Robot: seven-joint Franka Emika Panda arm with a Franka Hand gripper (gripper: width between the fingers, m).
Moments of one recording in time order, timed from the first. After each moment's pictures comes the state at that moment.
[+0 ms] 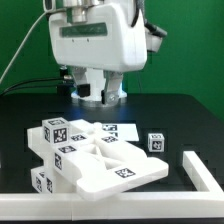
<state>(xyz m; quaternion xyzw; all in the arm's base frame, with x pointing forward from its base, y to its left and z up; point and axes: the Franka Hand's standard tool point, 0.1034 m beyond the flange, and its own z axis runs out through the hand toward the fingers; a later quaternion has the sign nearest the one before) 0.628 -0.034 0.157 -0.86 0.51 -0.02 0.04</state>
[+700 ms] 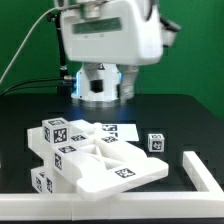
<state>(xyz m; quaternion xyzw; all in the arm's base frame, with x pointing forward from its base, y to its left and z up) 0.606 0.025 0.165 -0.85 0.53 -0.01 0.05</state>
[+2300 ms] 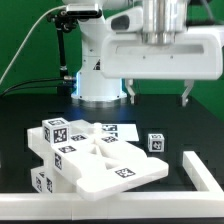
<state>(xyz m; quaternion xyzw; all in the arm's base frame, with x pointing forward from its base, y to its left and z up) 0.515 0.084 0.109 -0.99 0.12 -0.02 0.01</state>
